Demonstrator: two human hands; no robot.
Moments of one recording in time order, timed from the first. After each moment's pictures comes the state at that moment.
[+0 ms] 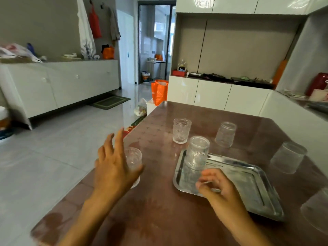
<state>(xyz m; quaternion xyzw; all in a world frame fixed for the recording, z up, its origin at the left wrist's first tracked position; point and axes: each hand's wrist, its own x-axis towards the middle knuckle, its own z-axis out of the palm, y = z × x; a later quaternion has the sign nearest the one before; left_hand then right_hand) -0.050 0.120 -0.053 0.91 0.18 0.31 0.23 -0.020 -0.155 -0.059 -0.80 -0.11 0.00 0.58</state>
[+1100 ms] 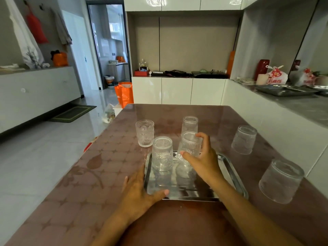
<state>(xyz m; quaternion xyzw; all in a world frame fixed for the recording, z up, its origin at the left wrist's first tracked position) 0.014 0.018 -0.108 0.91 -0.06 0.11 0.40 0.099 -0.205 -0.074 -0.84 -0.08 -0.21 0.49</state>
